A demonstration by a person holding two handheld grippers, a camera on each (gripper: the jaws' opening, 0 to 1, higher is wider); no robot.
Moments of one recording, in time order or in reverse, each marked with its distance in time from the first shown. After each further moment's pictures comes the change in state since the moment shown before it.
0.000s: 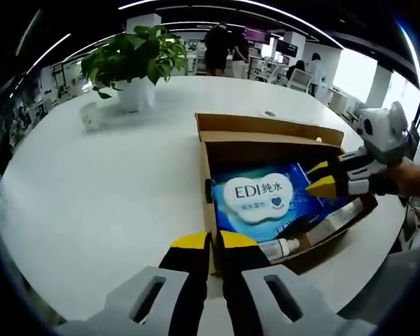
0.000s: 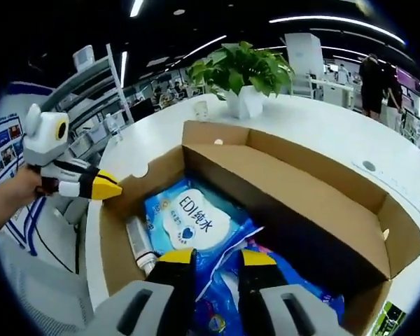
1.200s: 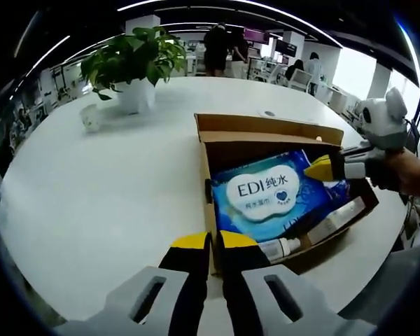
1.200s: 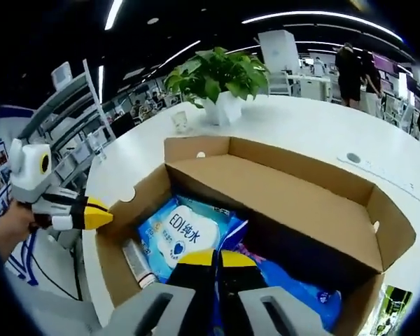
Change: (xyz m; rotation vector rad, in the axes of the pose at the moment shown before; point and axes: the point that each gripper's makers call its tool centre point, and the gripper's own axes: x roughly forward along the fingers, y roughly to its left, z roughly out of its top) left arm 0.000 0.000 0.000 0.012 -0.005 0.005; right arm -0.014 -0.004 0.016 0.110 -0.052 -0.069
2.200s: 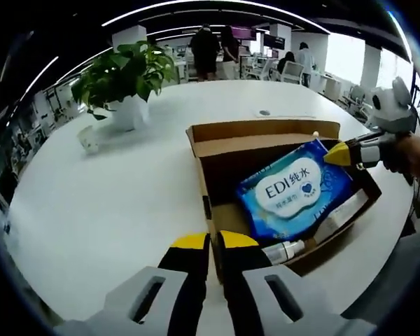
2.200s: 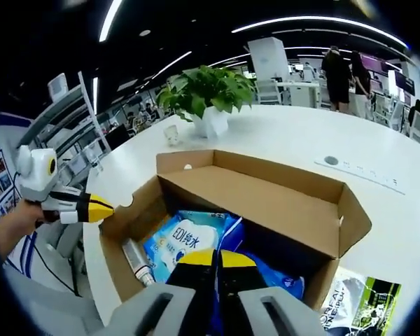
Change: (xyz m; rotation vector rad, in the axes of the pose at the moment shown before) left arm -0.007 -0.007 0.029 0.125 -0.049 0.008; right arm -0.035 -0.023 0.000 0.023 -0.060 -0.035
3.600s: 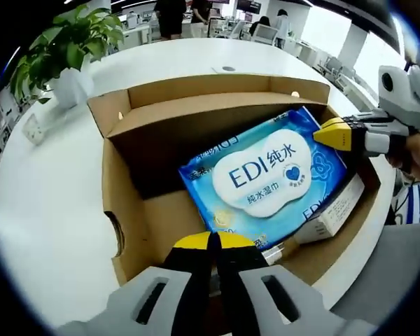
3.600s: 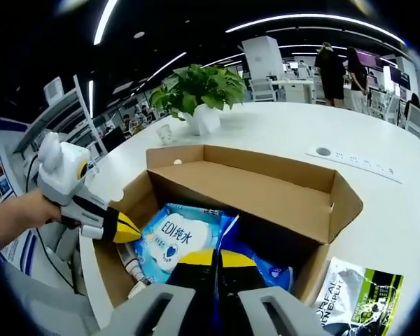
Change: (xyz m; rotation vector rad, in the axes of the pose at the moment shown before) left arm 0.064 -0.057 -0.036 0.034 0.298 -0.196; right arm 0.000 -0.017 -0.012 0.033 -0.003 -0.011
